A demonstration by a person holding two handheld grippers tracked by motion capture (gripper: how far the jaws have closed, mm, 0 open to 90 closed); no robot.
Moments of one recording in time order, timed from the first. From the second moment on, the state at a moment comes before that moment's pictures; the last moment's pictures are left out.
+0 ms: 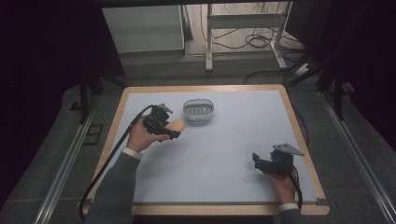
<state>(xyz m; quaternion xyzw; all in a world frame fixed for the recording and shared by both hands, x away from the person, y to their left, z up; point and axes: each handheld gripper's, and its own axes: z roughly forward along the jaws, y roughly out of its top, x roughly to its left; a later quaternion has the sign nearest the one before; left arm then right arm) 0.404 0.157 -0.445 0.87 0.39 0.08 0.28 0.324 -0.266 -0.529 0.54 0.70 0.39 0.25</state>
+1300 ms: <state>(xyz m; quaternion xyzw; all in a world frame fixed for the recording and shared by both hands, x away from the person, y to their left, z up) 0.434 0.143 -0.434 0.87 0.38 0.09 0.29 0.325 -0.267 -0.530 0.54 0.70 0.39 0.24</state>
